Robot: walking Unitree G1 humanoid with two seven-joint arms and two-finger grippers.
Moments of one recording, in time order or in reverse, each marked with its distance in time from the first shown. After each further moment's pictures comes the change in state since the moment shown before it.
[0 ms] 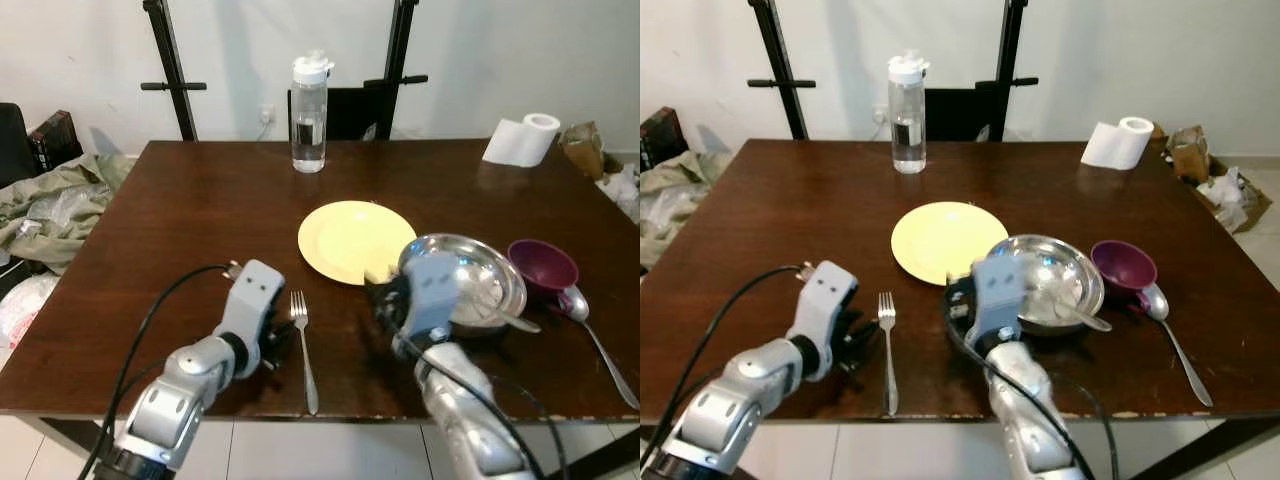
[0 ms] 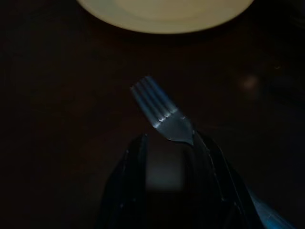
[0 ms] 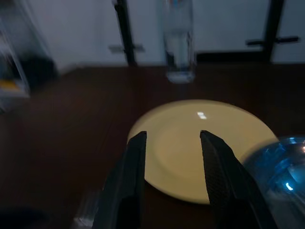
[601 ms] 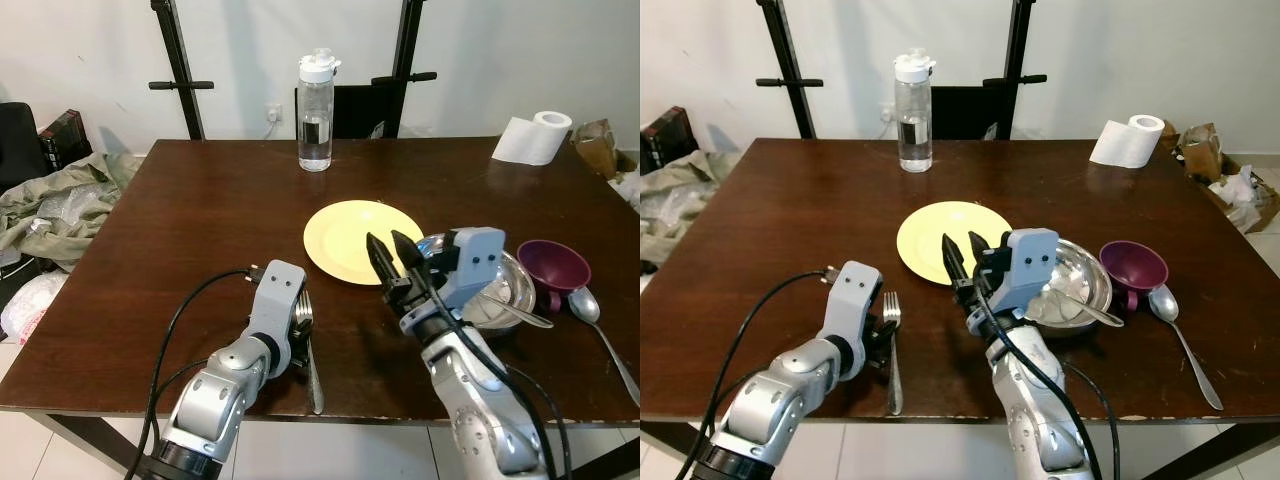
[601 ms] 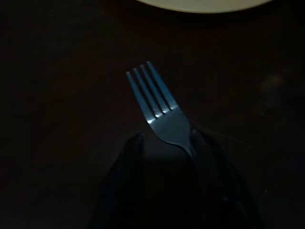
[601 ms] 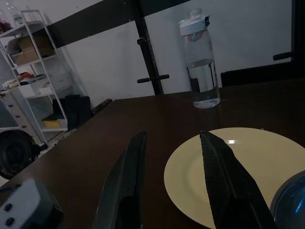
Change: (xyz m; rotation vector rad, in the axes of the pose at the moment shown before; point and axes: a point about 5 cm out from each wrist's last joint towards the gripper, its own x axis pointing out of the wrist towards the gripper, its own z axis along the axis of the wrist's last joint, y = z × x) left arm 0.020 -0.030 0.004 -0.085 0.107 0.136; right arm -0.002 0.005 0.020 0.126 -0.091 0.066
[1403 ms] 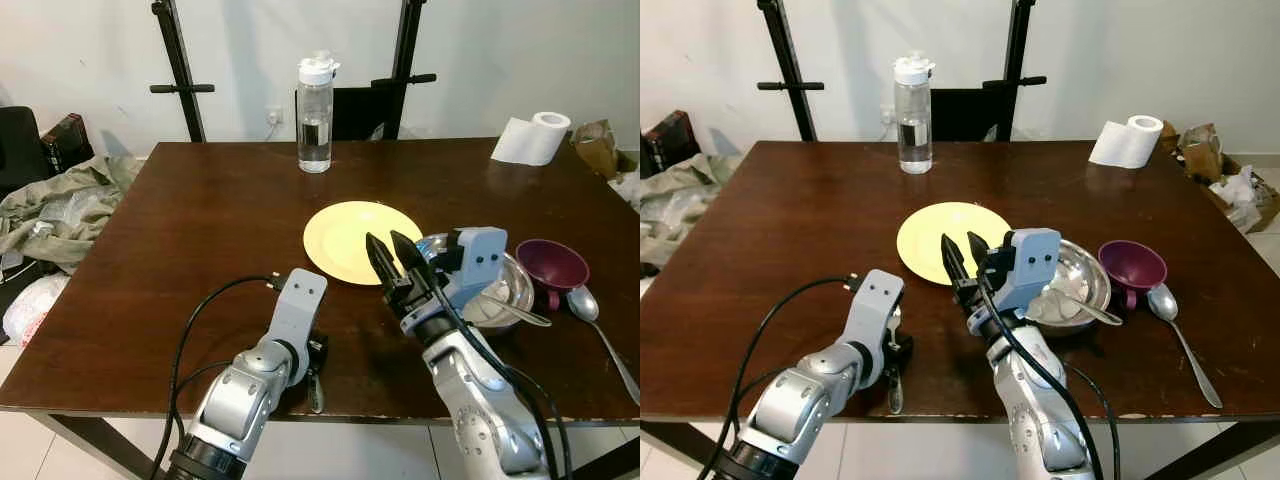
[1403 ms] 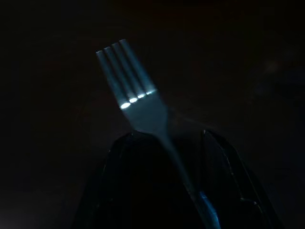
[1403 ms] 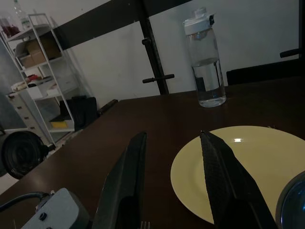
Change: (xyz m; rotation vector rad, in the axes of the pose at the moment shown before) left arm 0.006 -0.014 -0.005 -0.022 0.119 0.026; right arm 0.000 0.002 -0.002 0.025 0.010 0.017
